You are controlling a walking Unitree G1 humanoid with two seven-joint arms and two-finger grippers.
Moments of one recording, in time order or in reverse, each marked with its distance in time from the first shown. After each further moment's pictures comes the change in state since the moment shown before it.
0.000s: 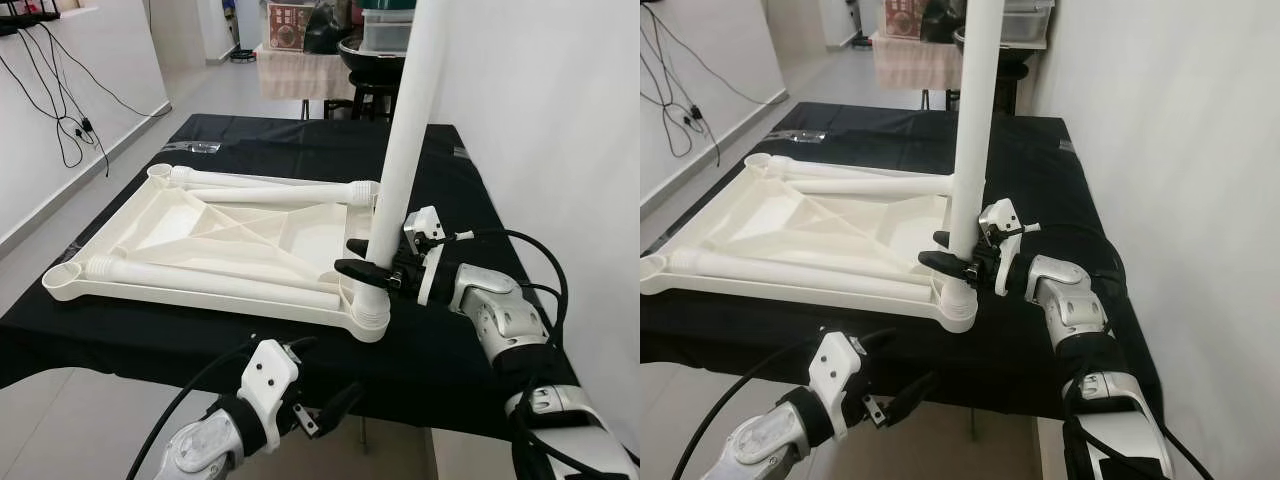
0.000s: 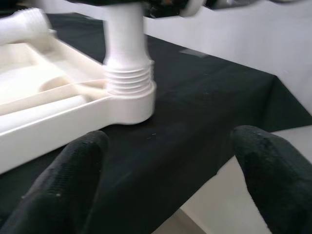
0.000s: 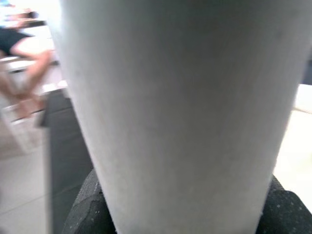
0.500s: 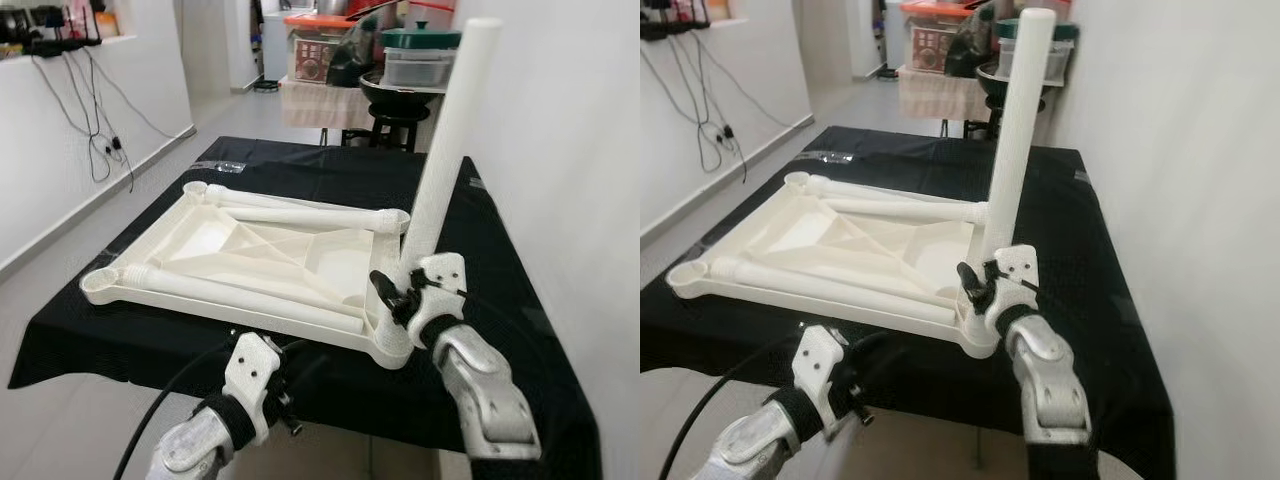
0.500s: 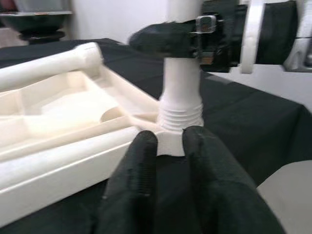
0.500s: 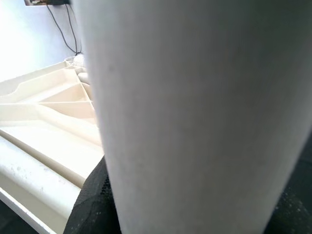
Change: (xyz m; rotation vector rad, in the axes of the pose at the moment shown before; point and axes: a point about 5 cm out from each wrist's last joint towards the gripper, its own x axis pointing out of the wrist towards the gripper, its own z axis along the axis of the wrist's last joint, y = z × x) left arm -0.001 0.011 0.007 -0.027 -0.037 0.070; right arm -0.002 0.053 -0.029 0.004 0.041 -0.558
